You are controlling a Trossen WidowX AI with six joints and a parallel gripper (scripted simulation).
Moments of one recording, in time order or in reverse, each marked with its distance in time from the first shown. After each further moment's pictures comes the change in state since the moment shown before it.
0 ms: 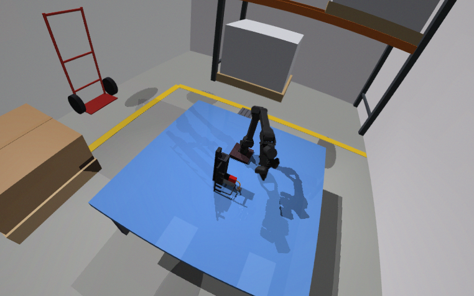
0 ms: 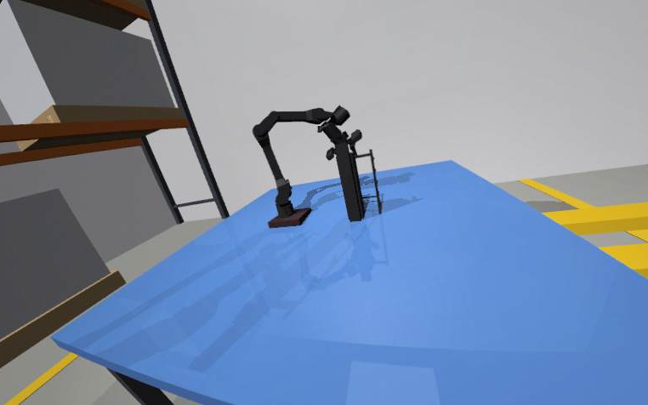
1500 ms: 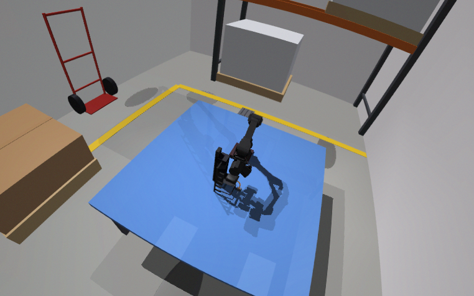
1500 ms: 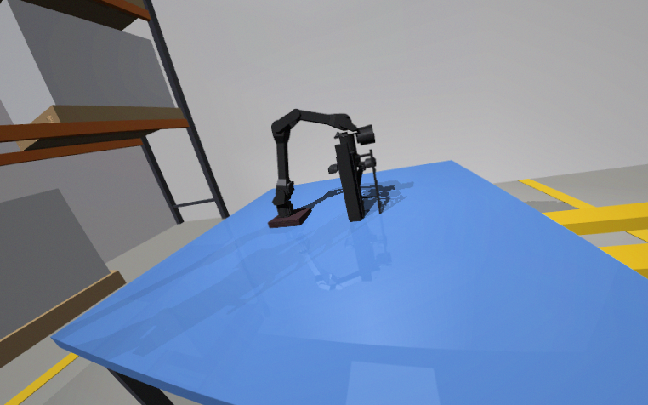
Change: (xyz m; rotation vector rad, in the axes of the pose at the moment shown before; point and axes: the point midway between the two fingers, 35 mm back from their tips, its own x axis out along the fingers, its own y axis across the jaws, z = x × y) arm 0.028 -0.006 -0.176 -0.020 0.366 0.407
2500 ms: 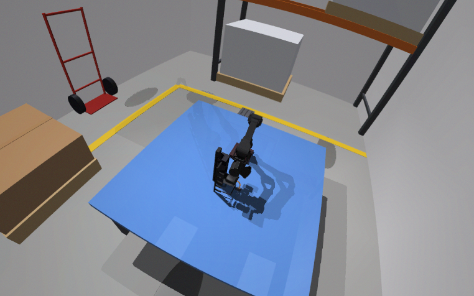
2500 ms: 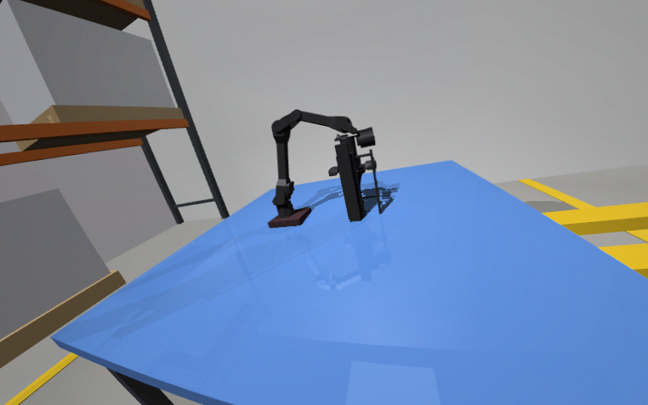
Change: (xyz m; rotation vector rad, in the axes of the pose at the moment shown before) arm 0.009 0.000 -0.001 -0.002 0.002 -0.005
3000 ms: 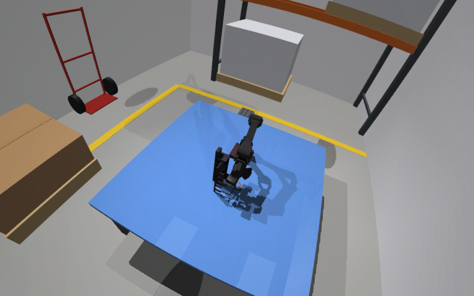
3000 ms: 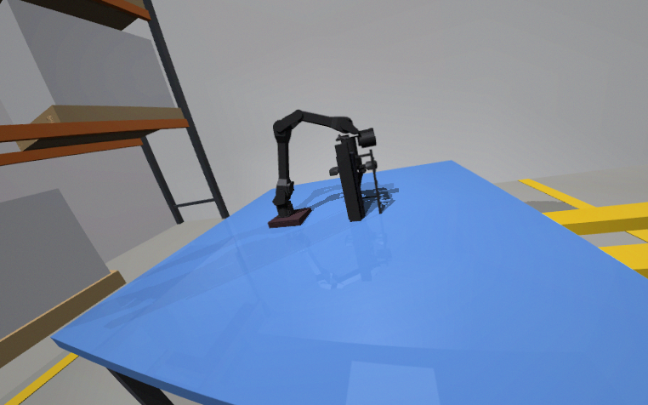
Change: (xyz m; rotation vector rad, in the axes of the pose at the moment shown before) arm 0.001 -0.002 0.002 0.023 0.054 0.000
